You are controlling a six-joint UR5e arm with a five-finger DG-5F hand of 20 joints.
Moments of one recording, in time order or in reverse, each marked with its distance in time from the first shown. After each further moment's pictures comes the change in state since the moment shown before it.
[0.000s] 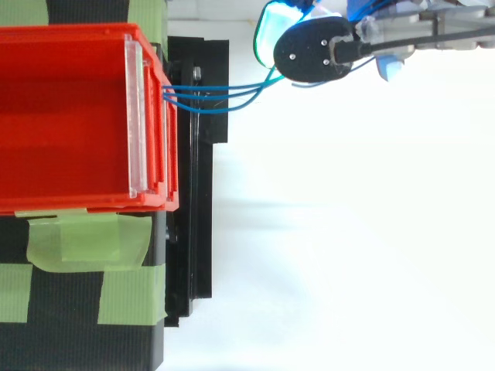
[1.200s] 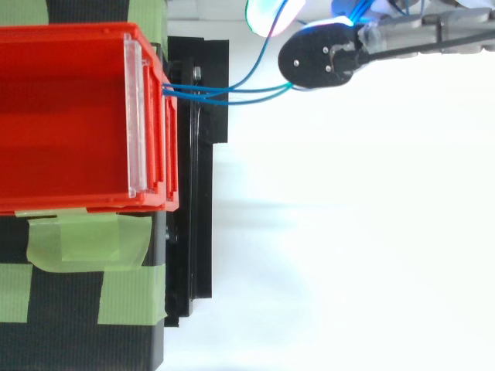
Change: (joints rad) arm -0.002 0.001 0.000 -0.005 -0.012 0.044
